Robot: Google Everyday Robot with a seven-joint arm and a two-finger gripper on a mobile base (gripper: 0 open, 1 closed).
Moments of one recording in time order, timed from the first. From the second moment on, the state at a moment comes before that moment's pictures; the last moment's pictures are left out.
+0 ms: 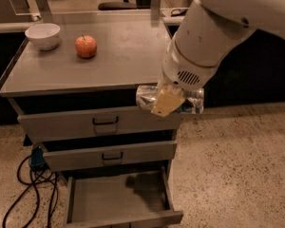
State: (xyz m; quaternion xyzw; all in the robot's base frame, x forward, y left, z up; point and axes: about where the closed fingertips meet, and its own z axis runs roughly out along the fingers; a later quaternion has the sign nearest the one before) arm 0.460 -0.048 0.923 -0.63 0.76 0.03 0.19
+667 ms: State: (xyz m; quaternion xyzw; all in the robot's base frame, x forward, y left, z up) arm 0.444 -0.082 0.795 -0.57 0.78 0.17 0.21
